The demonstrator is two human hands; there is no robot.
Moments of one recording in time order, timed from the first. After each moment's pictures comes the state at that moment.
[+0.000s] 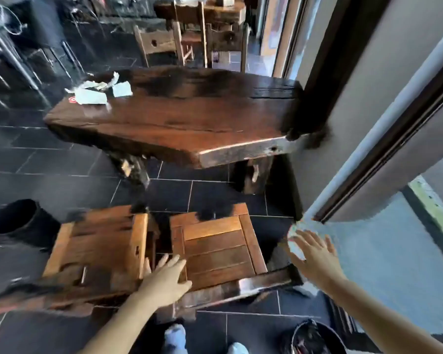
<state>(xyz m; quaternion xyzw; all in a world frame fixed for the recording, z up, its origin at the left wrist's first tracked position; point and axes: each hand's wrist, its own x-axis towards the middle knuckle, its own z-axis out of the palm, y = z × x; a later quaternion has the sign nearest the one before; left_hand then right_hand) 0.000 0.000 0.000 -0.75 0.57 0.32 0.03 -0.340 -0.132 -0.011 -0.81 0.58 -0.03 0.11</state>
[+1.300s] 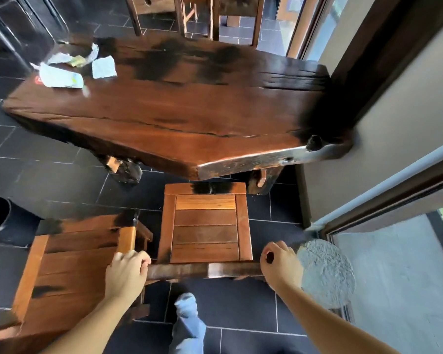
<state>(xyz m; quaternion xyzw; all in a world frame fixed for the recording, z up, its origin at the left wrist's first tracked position) 0.115 -0.161 -0.068 -0.85 0.51 0.11 -0.03 -0.211 -0.293 -0.070 -0.71 0.68 -0.04 0.21</state>
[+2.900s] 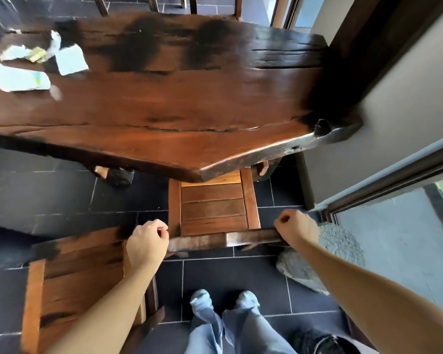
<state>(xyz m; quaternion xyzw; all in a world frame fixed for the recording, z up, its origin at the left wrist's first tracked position) 0.164 -0.294 -0.065 -0.86 0.48 0.12 -0.09 -0.150 -0.402 -0.051 -0.62 0.75 0.05 0.22</state>
